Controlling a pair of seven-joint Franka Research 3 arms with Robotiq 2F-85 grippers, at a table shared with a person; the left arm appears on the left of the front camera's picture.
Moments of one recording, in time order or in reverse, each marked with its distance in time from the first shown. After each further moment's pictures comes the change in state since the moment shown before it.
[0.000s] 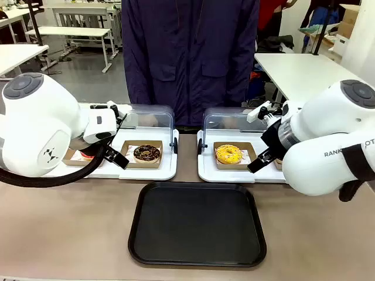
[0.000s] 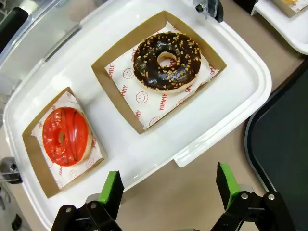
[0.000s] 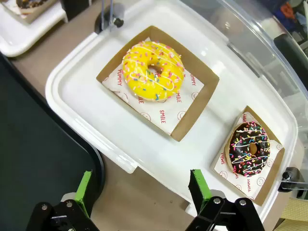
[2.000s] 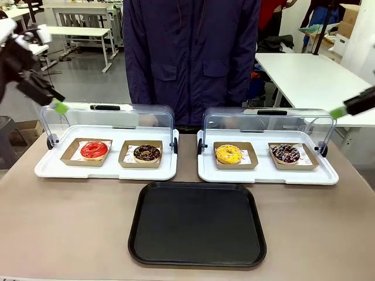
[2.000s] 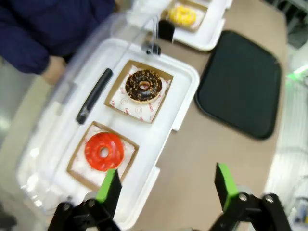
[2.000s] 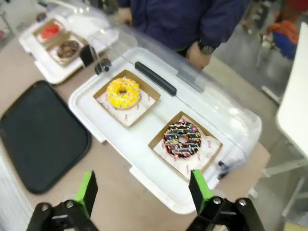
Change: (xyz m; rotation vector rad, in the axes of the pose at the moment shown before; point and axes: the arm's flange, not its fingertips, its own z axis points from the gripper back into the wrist) left arm 0.011 0.189 0.154 -0.474 -0.171 -0.349; right arm -0.061 -0.200 0.176 0.250 -0.264 -0.023
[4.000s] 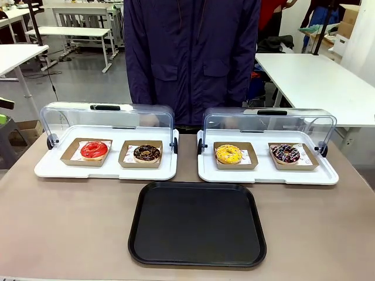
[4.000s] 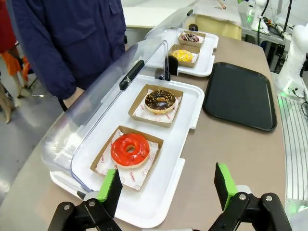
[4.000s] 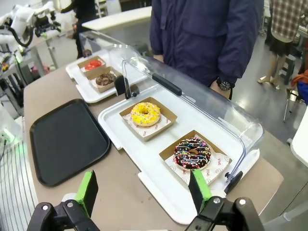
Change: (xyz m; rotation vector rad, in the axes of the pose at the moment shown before) left arm -0.169 0.064 0.044 -0.034 -0.411 -0.092; right arm -0.102 -0.055 0.026 0.212 -0.320 0.040
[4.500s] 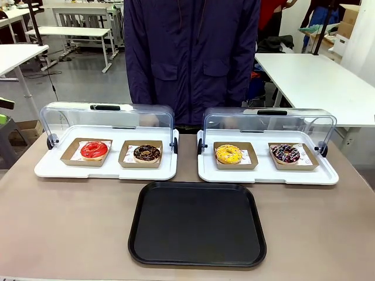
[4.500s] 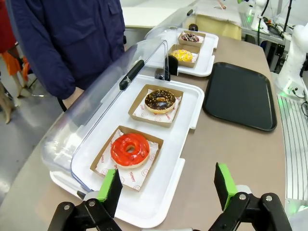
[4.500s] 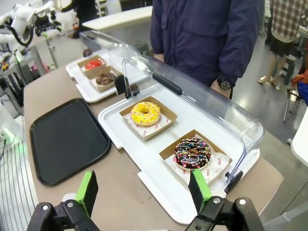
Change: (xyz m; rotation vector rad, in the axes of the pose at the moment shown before) left arm 0.000 0.000 0.000 0.000 0.000 0.000; right arm -0.001 0.000 0.000 0.001 0.003 0.002
